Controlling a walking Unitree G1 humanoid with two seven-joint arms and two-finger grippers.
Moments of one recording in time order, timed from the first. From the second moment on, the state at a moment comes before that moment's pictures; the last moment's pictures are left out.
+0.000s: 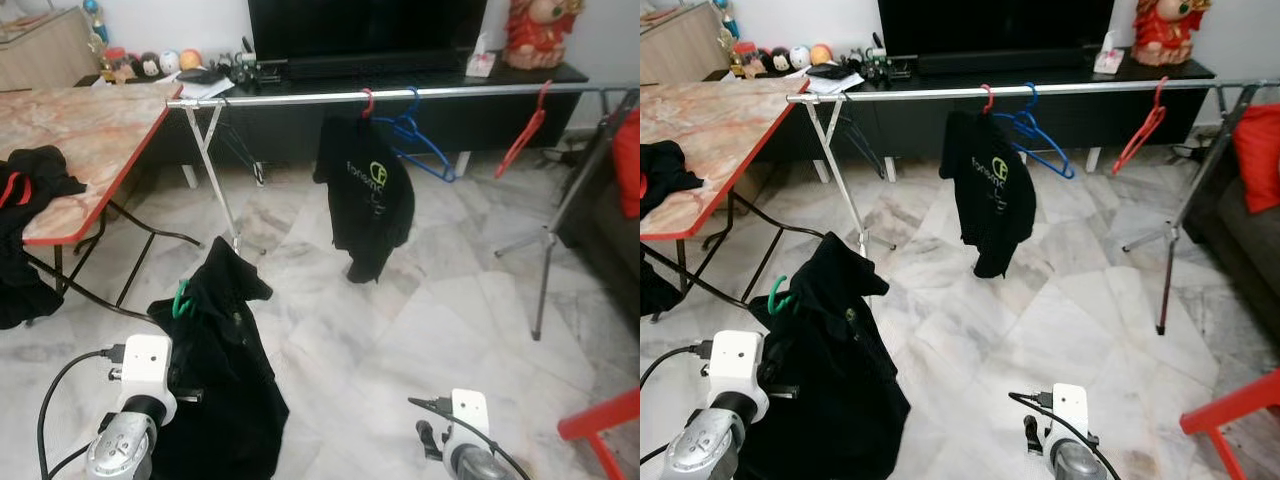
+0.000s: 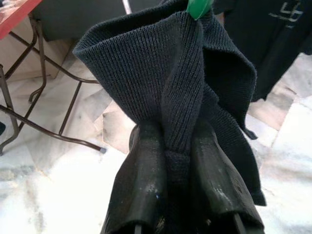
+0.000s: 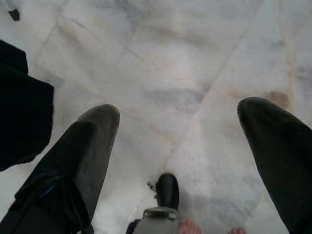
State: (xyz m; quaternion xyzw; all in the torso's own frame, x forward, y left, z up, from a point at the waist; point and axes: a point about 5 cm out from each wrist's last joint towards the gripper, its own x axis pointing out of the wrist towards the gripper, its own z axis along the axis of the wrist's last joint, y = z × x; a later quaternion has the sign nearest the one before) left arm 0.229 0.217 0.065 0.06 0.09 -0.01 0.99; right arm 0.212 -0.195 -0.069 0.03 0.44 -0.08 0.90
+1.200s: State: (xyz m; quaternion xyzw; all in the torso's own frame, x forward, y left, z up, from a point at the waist) left arm 0.223 0.216 0.054 0.06 0.12 0.01 0.99; right arm 0.210 -0.186 -0.071 0.01 0.44 -0.04 0.90
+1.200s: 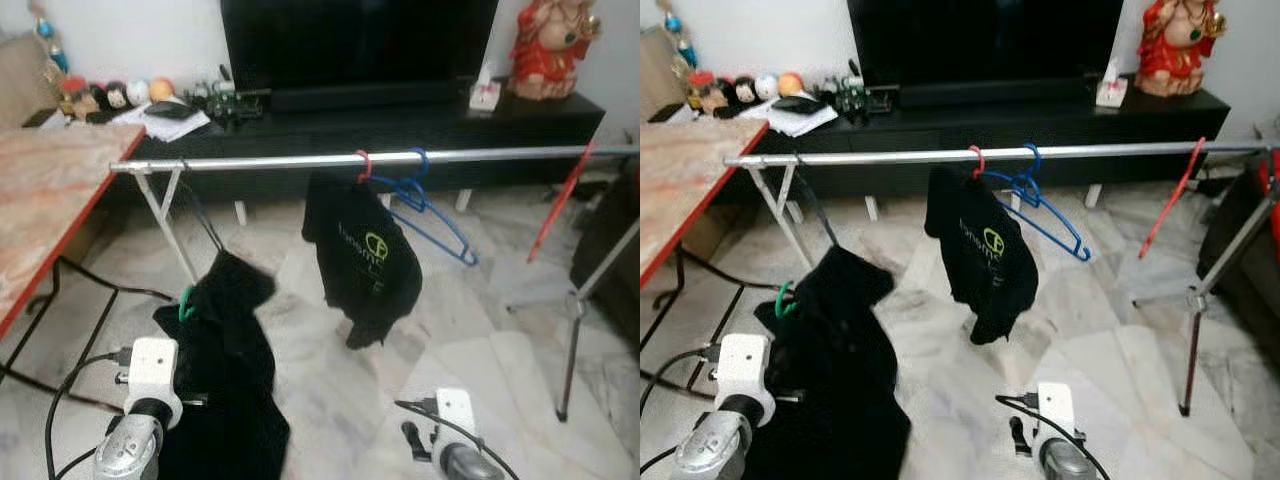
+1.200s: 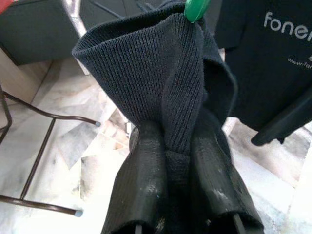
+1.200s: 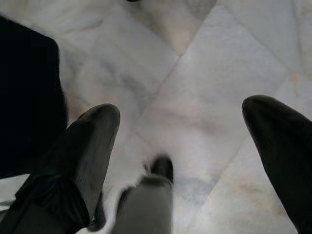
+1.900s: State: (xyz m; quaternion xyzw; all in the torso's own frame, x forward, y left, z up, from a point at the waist) left arm 0.218 0.219 0.050 0.05 0.12 0.04 0.99; right arm 0.204 -0.183 -0.075 0.00 0.45 -0.02 0.89
